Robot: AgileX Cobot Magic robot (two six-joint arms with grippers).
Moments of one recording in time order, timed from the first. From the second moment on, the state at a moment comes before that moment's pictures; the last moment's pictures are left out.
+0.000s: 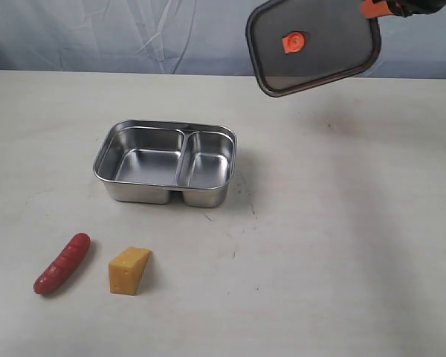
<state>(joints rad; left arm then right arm) -0.02 0.01 0.00 0.26 0.28 0.00 0.06 1.85 -1.63 0.77 0.84 -0.96</state>
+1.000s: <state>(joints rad) -0.02 0.01 0.00 0.26 0.26 0.00 0.53 1.80 -1.63 0.00 1.09 -0.88</state>
